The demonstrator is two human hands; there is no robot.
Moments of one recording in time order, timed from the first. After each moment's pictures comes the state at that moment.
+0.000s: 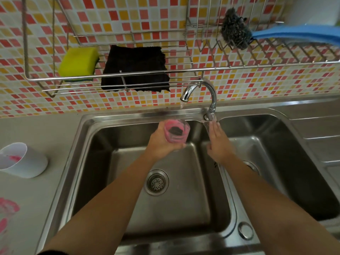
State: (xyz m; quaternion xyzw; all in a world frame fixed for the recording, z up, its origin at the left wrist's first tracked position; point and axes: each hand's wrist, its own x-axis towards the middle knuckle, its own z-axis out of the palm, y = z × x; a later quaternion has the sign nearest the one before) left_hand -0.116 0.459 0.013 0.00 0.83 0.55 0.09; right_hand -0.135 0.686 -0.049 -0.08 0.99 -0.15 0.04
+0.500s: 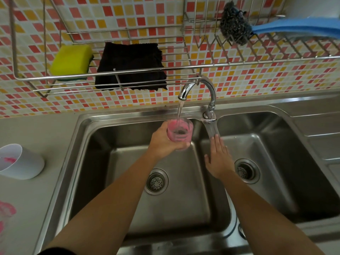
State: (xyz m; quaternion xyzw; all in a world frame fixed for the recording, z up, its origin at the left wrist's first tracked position) left_hand -0.121 0.469 0.011 0.00 0.83 0.55 0.10; right_hand -0.097 0.681 -0.085 -0.01 0.99 -0.09 0.05
